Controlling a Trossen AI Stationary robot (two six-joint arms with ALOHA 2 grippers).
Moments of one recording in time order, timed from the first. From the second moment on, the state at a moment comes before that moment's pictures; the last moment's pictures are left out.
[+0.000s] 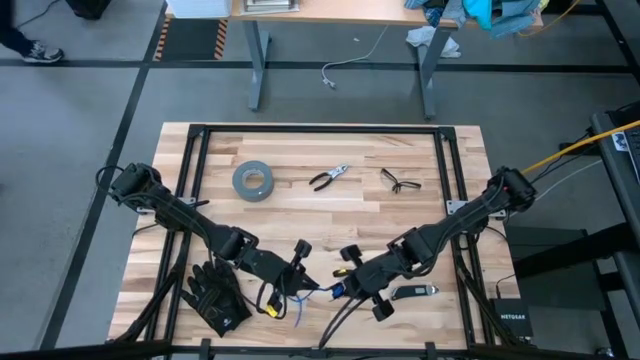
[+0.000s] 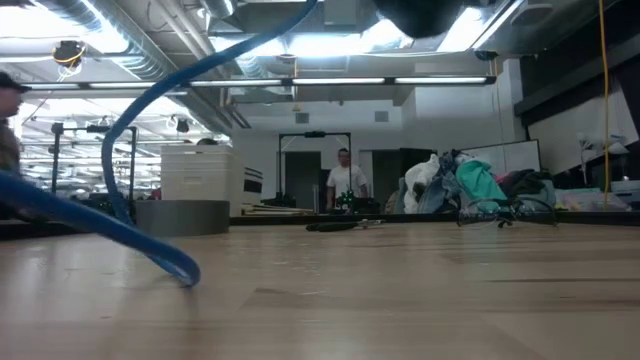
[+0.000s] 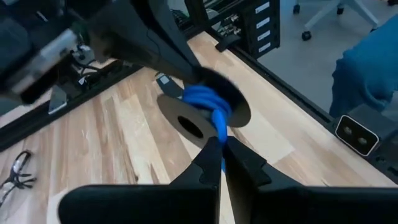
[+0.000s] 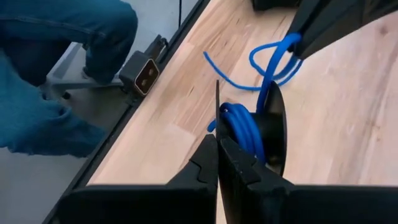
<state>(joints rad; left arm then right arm) -0.49 1.62 1.11 0.04 -0.22 0.27 0.53 1.66 1.35 -0.52 -0.03 0.05</state>
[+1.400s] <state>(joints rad) -0.52 1.73 1.16 0.29 -0.33 0.56 0.51 1.67 1.35 -0.39 -0.20 -0.08</state>
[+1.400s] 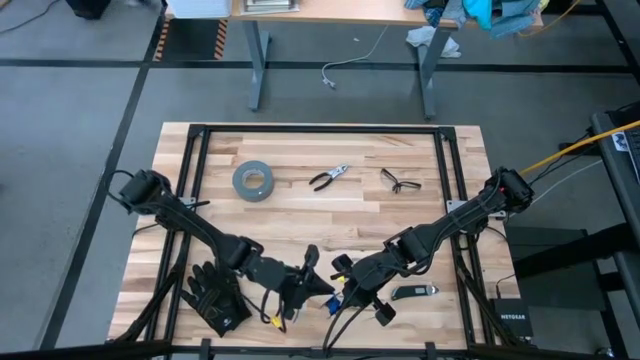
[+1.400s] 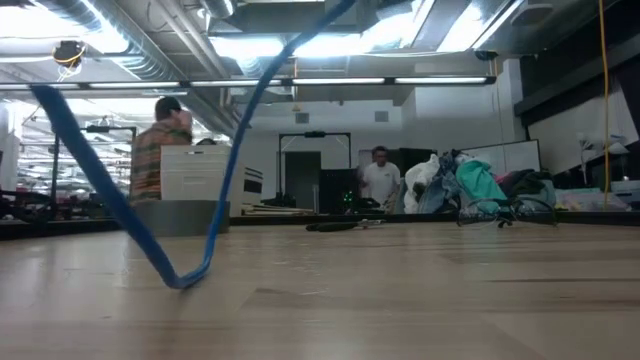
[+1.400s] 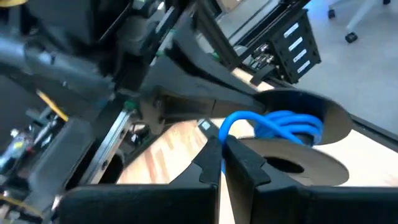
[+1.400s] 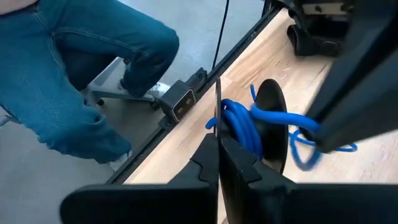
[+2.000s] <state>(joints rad) -0.50 1.74 1.16 0.34 -0.17 0.61 0.52 1.69 1.35 -0.26 -0.38 -0.14</state>
